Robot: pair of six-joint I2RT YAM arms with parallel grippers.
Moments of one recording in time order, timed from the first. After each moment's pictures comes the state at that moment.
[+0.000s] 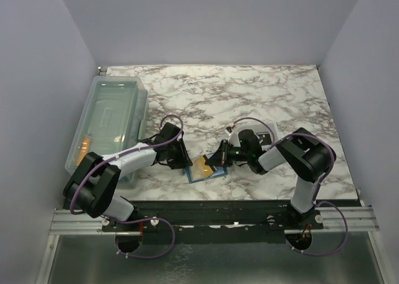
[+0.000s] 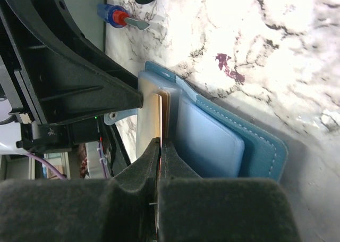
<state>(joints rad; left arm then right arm) -0.57 1.45 0.68 -0.28 0.19 -0.86 0.62 1.84 0.54 0.81 -0.64 0.90</state>
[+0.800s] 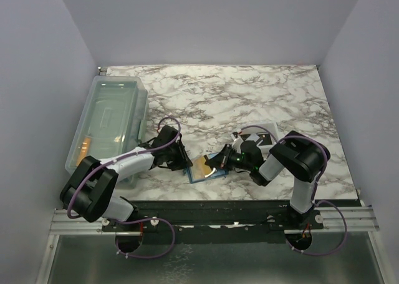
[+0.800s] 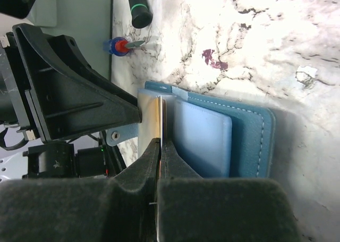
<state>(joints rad) -0.57 1.40 0.61 -0.21 0.20 -0.92 0.69 1.88 0.39 1.14 -0.39 1.07</state>
